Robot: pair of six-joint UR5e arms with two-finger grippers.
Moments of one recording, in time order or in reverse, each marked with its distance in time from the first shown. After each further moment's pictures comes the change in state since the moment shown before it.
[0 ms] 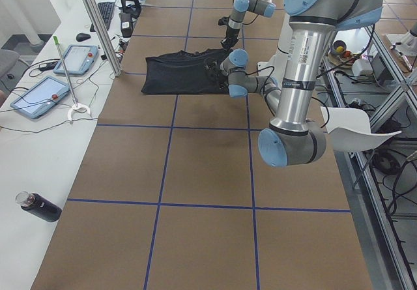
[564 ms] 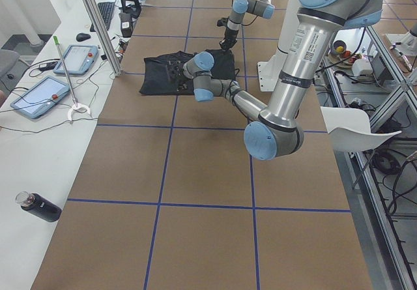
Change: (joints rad) left arm -0.302 -0.152 0.248 -0.143 -0.057 0.258; right arm 0.005 0.012 -0.013 0.001 -0.006 0.000
